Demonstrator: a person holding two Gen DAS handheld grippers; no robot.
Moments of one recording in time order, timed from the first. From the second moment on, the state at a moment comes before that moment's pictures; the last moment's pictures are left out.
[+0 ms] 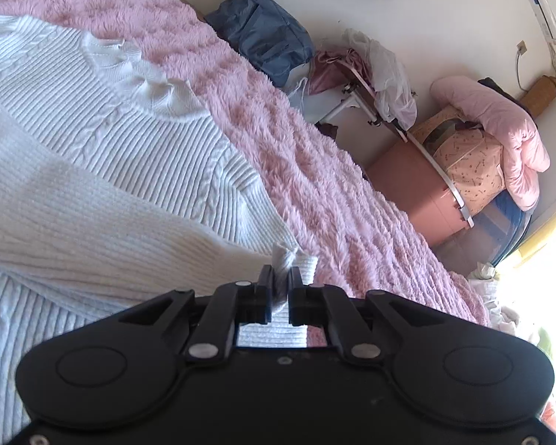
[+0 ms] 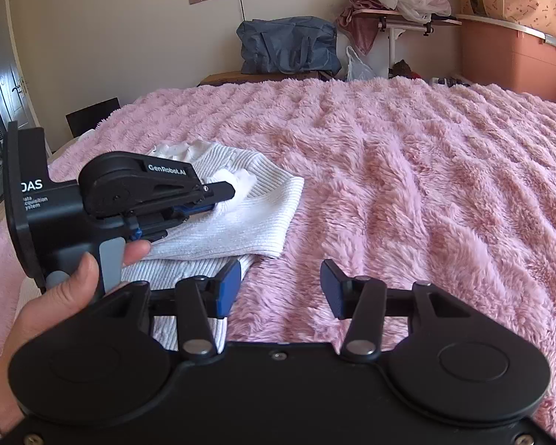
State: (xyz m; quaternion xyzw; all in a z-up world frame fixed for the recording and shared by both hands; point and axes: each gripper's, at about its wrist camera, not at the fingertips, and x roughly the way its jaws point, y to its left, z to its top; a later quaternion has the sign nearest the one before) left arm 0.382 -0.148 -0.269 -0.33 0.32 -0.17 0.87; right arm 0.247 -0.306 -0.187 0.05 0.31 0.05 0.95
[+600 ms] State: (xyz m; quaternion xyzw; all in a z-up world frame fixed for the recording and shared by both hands) left arm 0.335 -0.016 -0.156 -0.26 0.24 -0.12 0.93; right arm 0.291 -0.278 -0.151 0.06 0.29 0.07 0.95
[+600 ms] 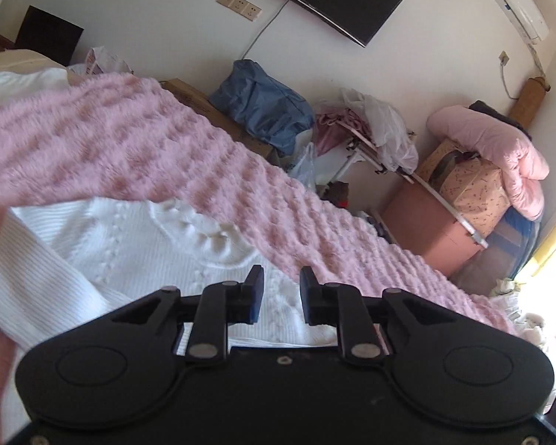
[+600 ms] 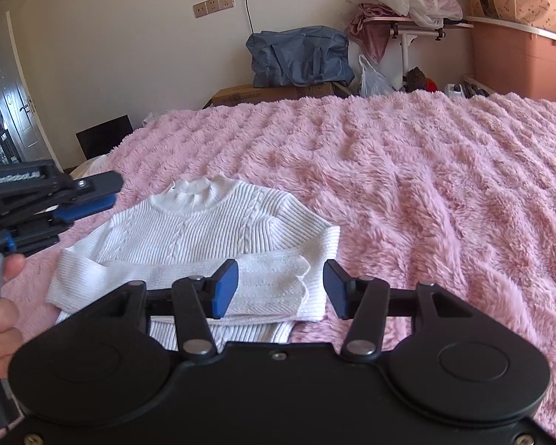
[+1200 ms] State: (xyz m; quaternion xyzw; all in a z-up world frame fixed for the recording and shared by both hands) left arm 0.314 0.124 -0.203 -0.26 0.28 0.00 0.93; right arm 0.374 -0.272 -0.199 -0.03 0.35 0.12 0.93
